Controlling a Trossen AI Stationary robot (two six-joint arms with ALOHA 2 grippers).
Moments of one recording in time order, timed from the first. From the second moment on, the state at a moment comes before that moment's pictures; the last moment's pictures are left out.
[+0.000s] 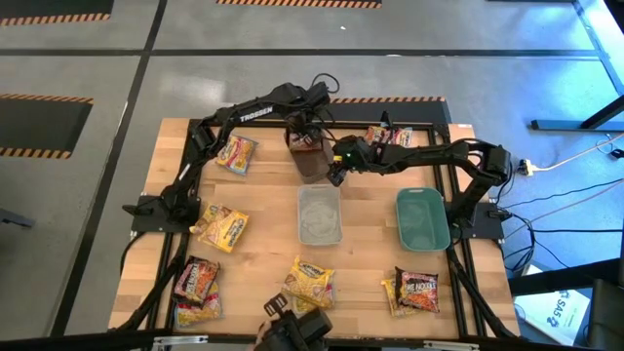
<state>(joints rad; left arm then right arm) 0.59 2.24 2.08 -1.13 -0.18 -0.06 -0.32 1.71 1.00 -0.11 0.19 0.23</state>
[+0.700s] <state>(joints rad) 0.53 2.04 1.95 -1.22 -0.22 0.03 -0.36 1.57 1.00 -0.15 0.22 0.07</state>
